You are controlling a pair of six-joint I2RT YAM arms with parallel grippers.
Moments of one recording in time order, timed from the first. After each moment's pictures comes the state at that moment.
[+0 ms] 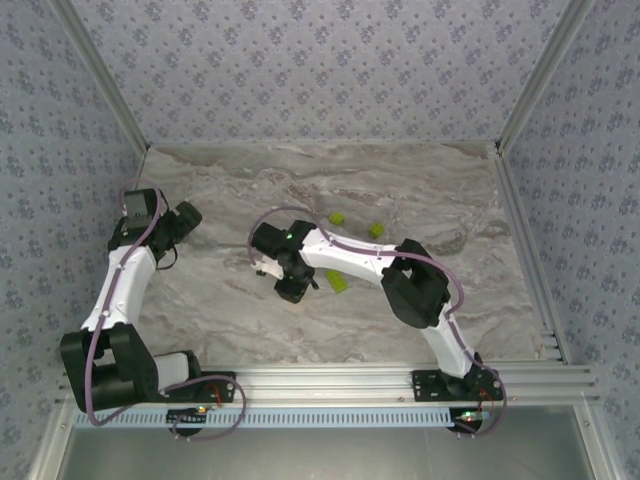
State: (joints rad) left arm 0.14 1.23 0.92 -0.53 0.06 -0.62; right arm 1.02 2.13 1.76 -1.07 -0.02 -0.17
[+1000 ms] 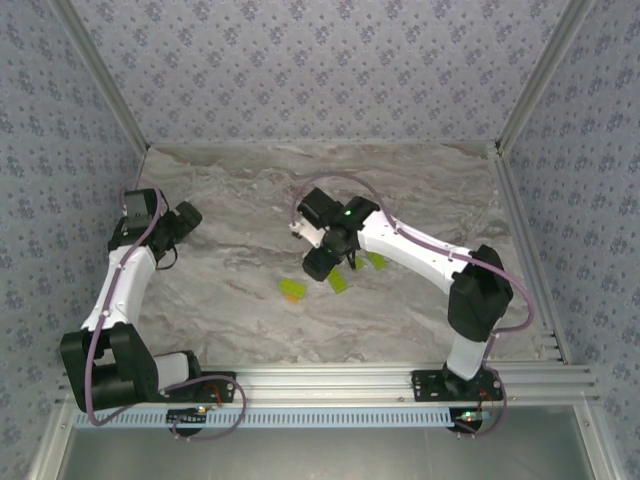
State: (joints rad) left arm 0.14 1.23 0.92 -0.53 0.06 -0.62; right arm 0.84 1.78 1.53 -1.01 0.01 -0.08
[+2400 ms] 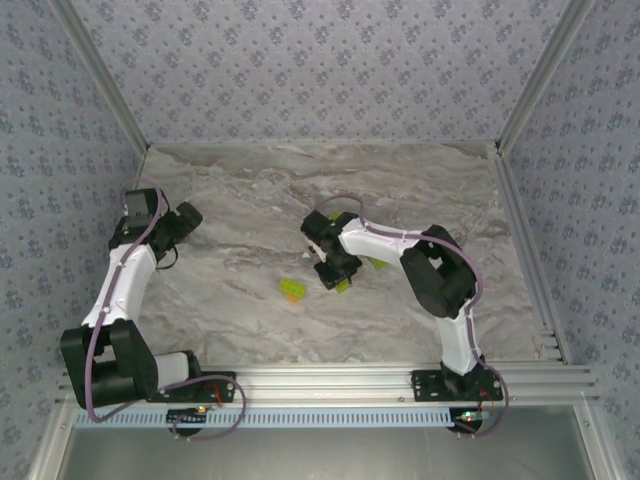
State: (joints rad) left arm 0.14 1.25 0.92 -0.53 0.06 -0.62; right arm 0.80 2.01 1.43 -0.93 0.00 0.16
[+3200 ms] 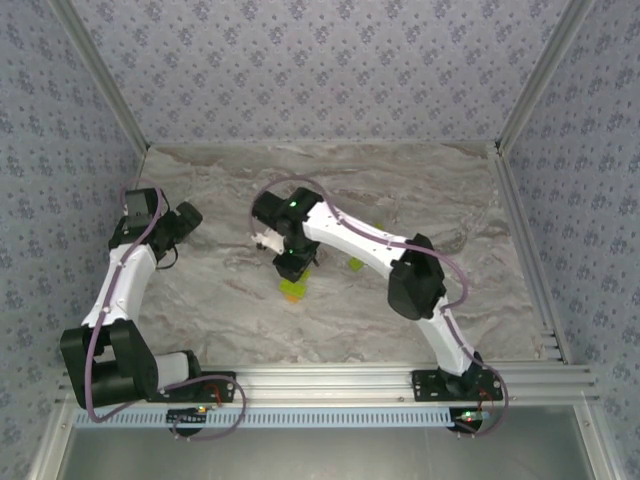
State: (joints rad) left arm 0.14 1.25 0.92 -0.53 0.06 -0.62; right arm 0.96 2.21 2.10 -1.39 -0.09 -0.15
